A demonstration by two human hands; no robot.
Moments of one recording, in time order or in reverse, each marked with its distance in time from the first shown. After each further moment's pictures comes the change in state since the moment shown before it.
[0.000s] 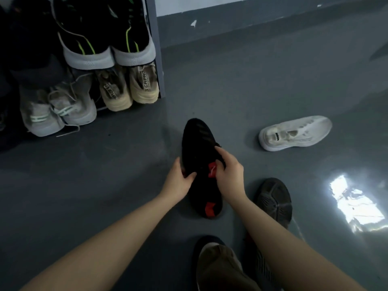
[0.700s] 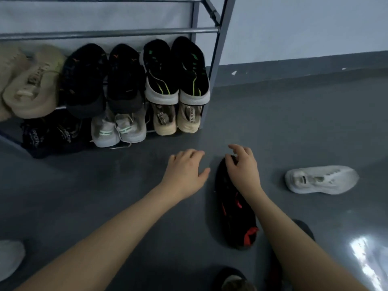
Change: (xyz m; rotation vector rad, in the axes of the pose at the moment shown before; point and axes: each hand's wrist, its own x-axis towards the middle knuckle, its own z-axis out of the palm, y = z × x) left_hand -0.030 0.060 -0.121 0.701 0.261 0.449; right_hand 0.041 -0.109 0.013 -0.196 -0.064 -0.190
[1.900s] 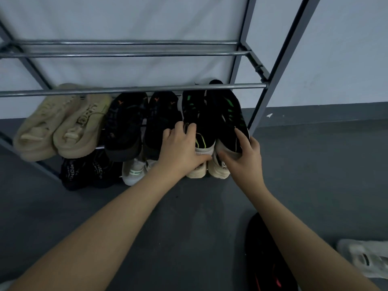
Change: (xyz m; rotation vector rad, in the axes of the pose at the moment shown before) left_hand 0.100 -0.075 -0.102 0.189 0.394 -0.138; right_hand 0.115 -0.101 0.043 0.294 0.032 -0.263
